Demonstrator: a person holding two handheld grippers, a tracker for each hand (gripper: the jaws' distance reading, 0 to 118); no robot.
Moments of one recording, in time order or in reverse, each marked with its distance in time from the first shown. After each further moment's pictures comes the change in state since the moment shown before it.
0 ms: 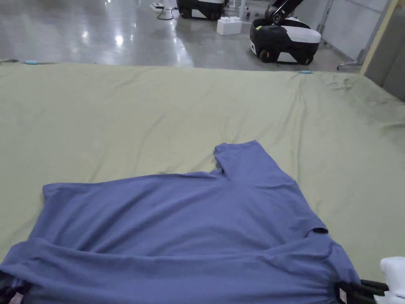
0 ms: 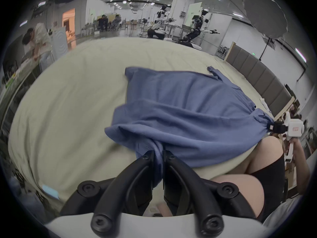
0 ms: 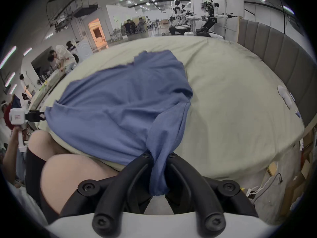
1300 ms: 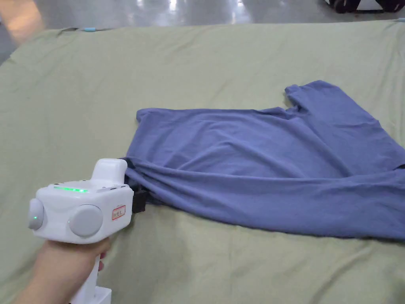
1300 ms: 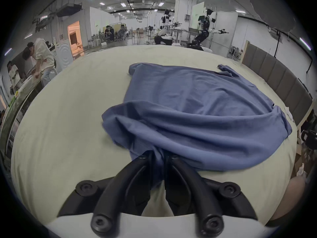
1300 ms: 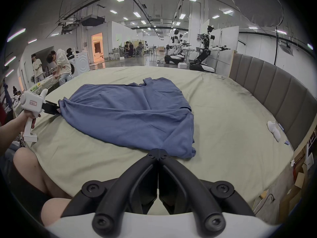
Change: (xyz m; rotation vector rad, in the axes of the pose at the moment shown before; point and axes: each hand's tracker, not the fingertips) left arm 0.013 0.125 -0.170 0.077 0.145 -0.063; right arm -0.041 0.063 -0.013 0.293 -0.129 0.087
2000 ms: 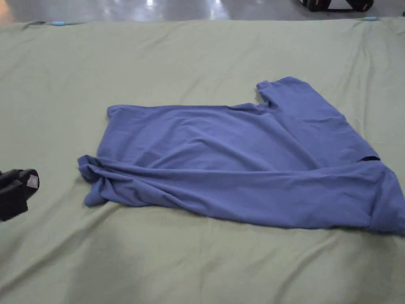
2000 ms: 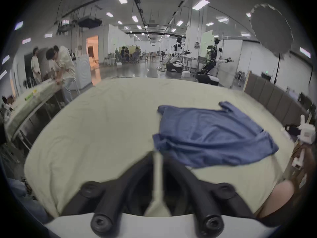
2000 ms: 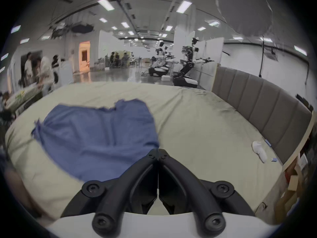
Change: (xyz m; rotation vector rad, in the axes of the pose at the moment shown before) left arm -0.024 -0.023 0.166 0.251 0.121 0.051; right arm 0.051 0.041 -0.022 0.121 -0.190 0.033
